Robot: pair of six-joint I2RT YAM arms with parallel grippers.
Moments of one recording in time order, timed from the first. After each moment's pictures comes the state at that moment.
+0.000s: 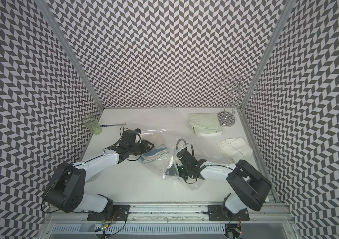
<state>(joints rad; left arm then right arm) -0.38 1.48 0.74 -0.03 0.35 -0.66 0.80 1.51 0.63 -0.06 -0.44 0.96</state>
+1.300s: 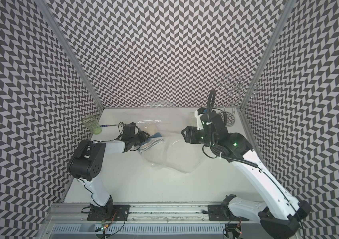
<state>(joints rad) -0.21 1.84 0.91 0.19 0.23 -0.67 0.62 1.20 1.47 -0.88 -0.05 0.56</state>
